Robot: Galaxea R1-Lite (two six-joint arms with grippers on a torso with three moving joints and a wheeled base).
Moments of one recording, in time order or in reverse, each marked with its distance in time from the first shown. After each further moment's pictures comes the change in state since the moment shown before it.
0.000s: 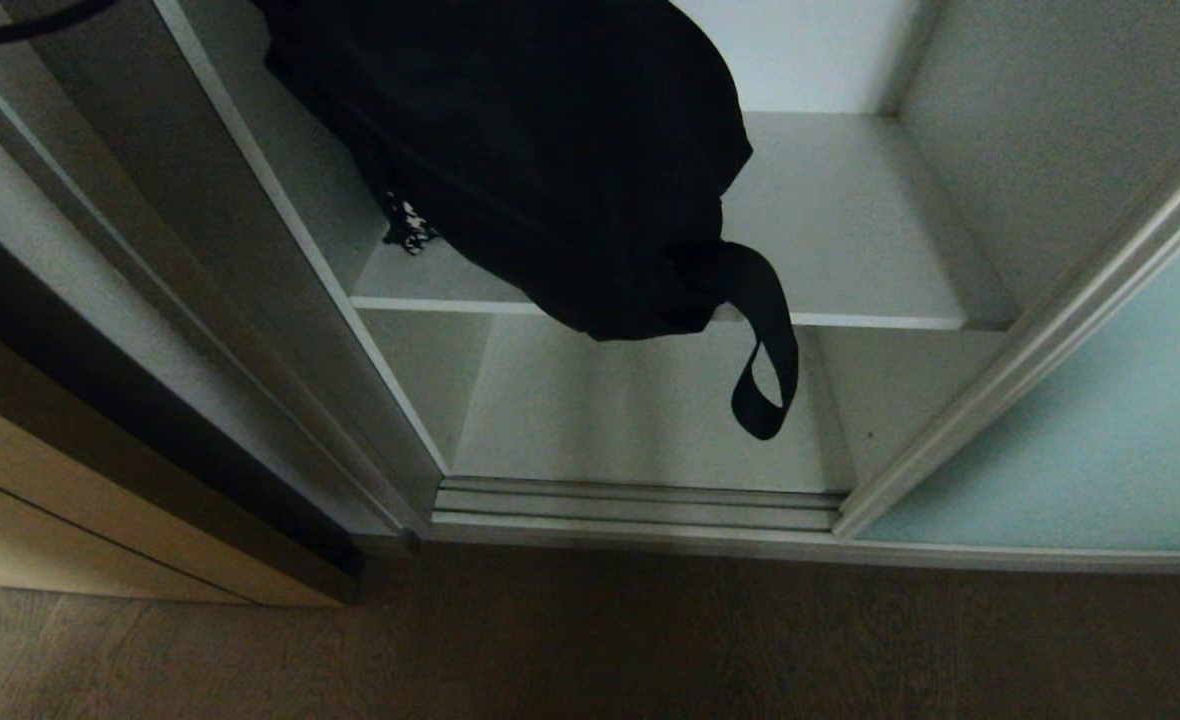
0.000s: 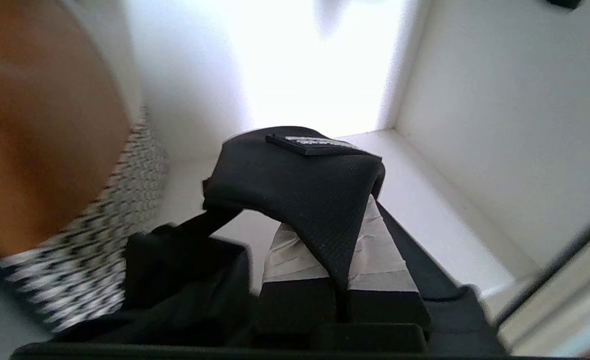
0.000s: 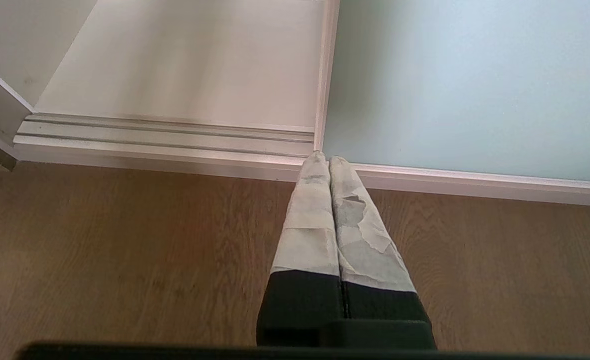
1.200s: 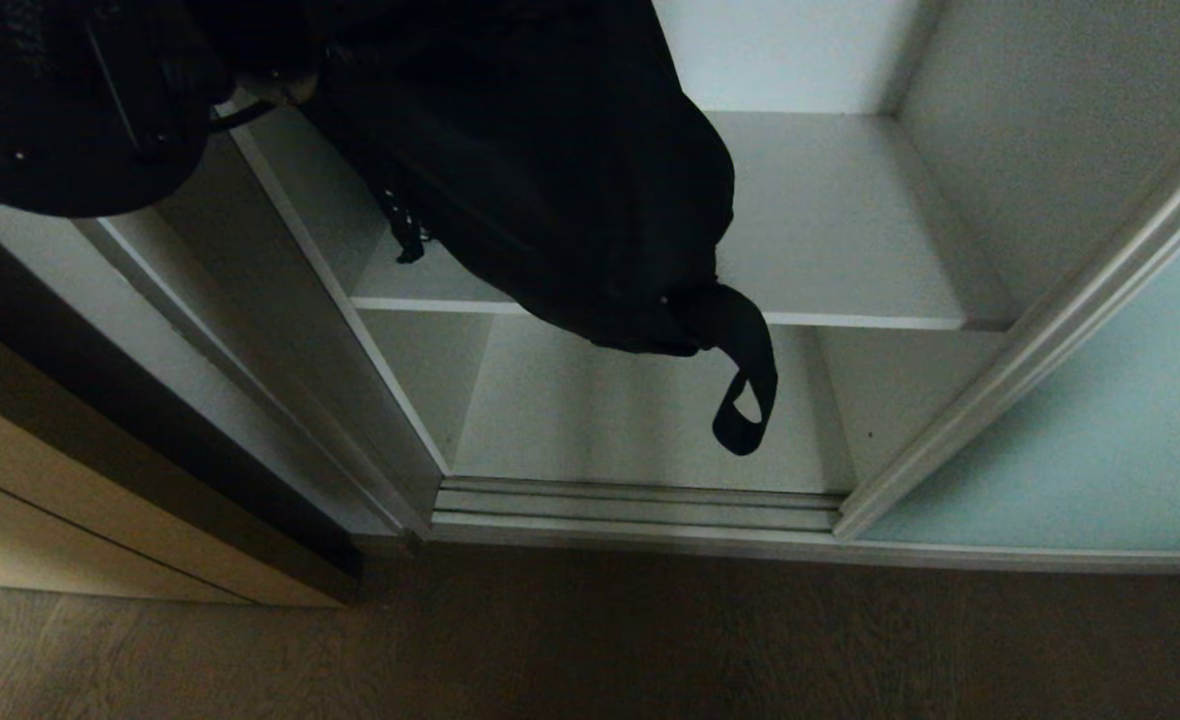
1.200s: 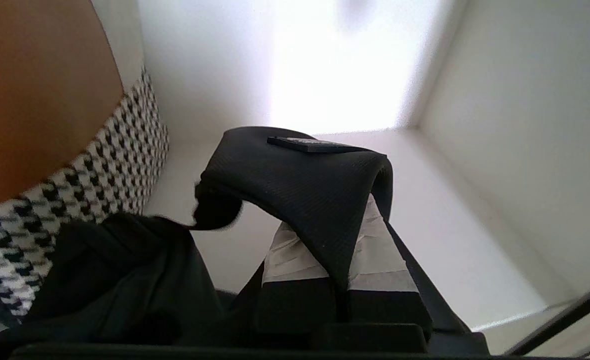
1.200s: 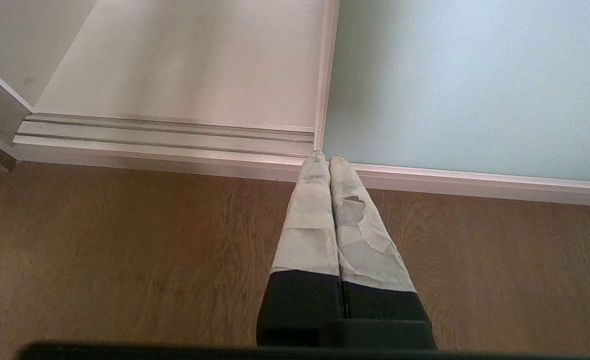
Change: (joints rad) left arm 0.012 0.128 0.046 -0.173 0.072 -0.047; right arm 0.000 0.000 0.000 0.000 0.000 0.000
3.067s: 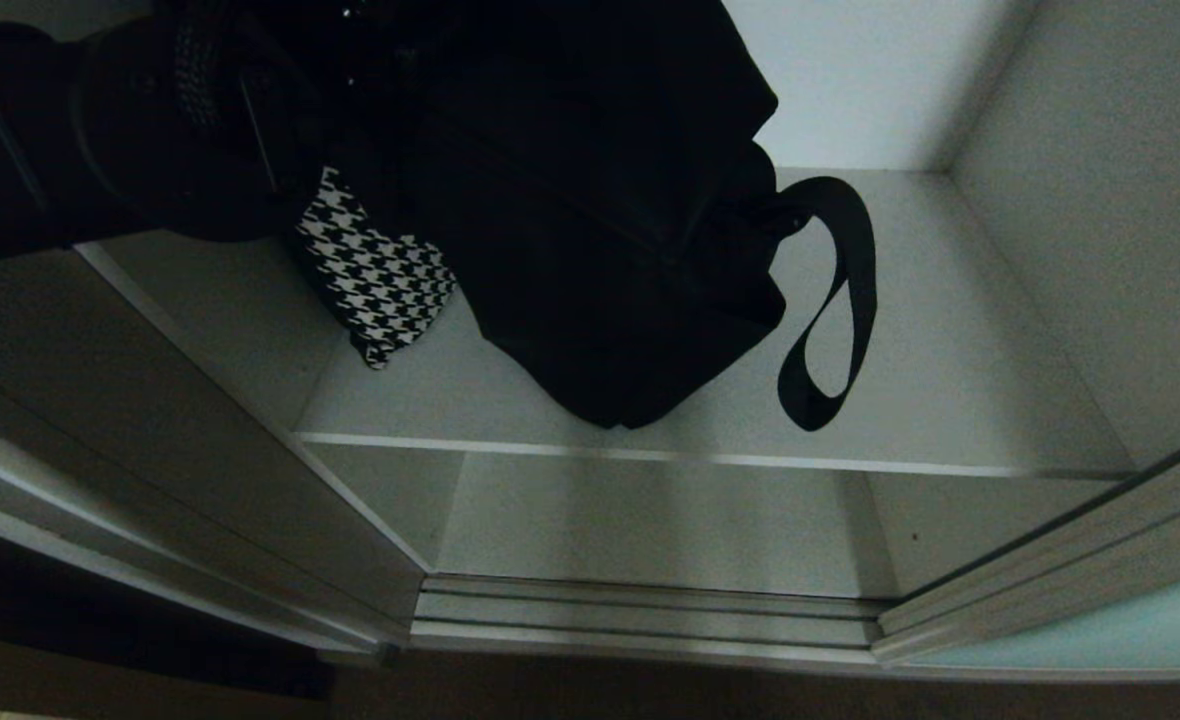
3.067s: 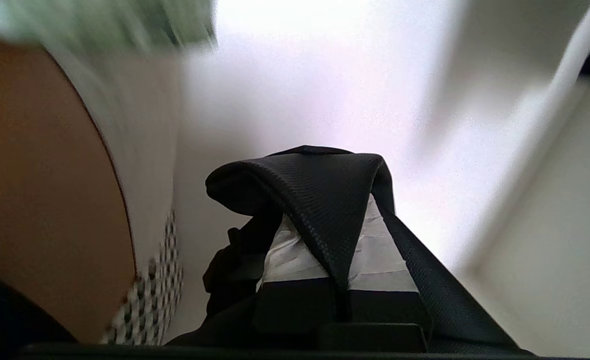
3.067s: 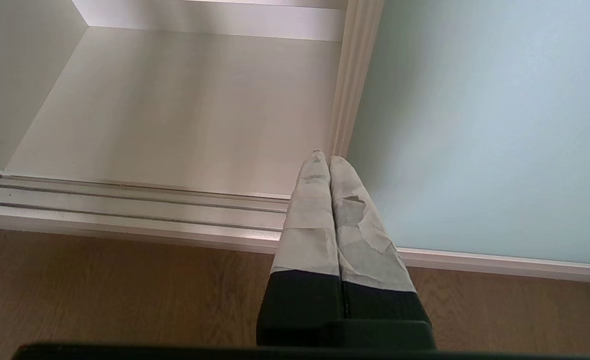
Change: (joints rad) left arm 0.025 0.089 -0.060 -0.285 0.019 -0.011; right arm 0.000 0.000 0.000 0.000 0.000 -0.001
